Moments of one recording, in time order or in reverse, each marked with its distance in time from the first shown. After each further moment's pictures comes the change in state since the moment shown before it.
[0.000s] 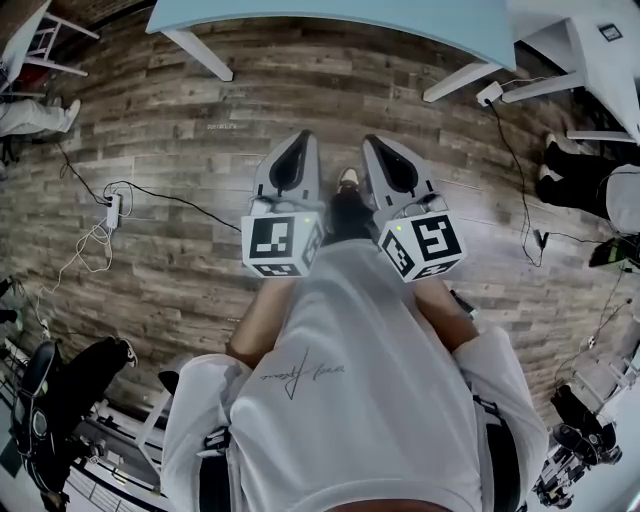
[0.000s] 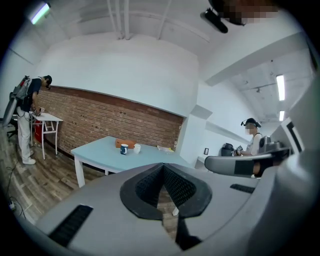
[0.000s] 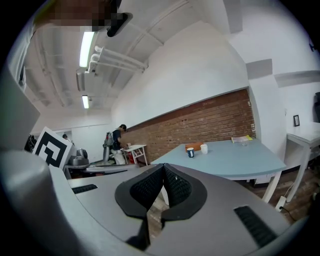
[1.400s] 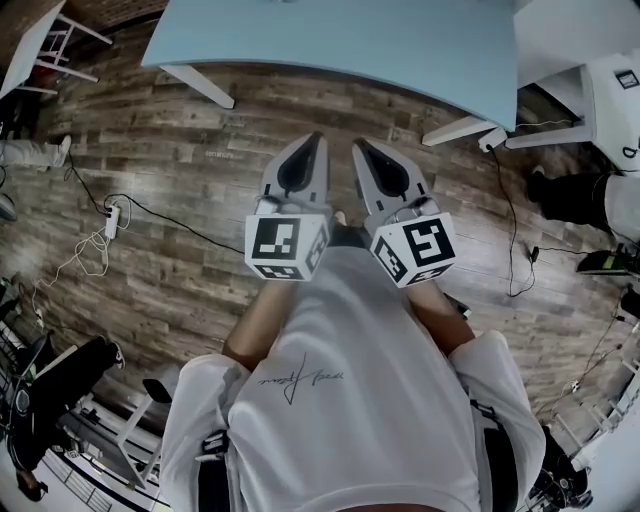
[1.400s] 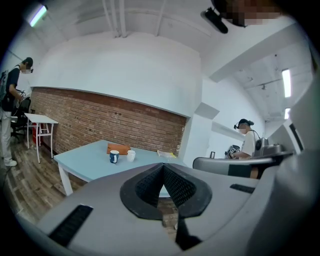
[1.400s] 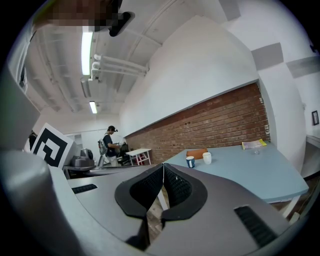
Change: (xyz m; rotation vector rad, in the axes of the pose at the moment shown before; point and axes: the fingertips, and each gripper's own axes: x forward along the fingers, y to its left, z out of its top) left arm 0.150 -0.025 0.039 0.005 -0.027 0.033; right arm 0.085 -0.108 0.047 -0.005 -0.034 0.131
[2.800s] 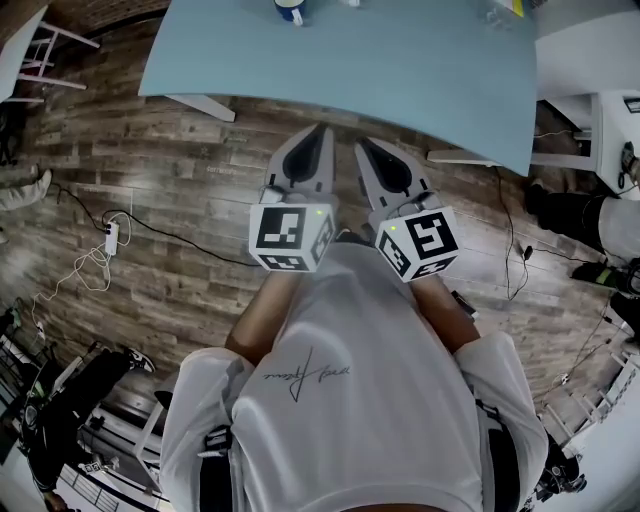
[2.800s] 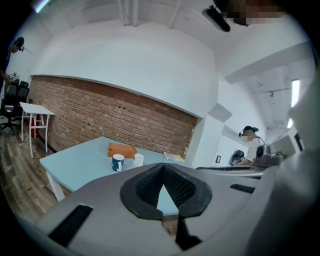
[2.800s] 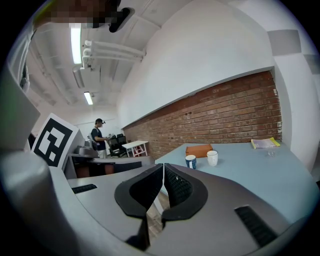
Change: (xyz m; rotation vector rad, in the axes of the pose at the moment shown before) left arm 0.106 0.107 0.037 -0.067 0.029 -0.024; right arm 0.146 -0.032 0.008 -0.022 0.112 -0.009
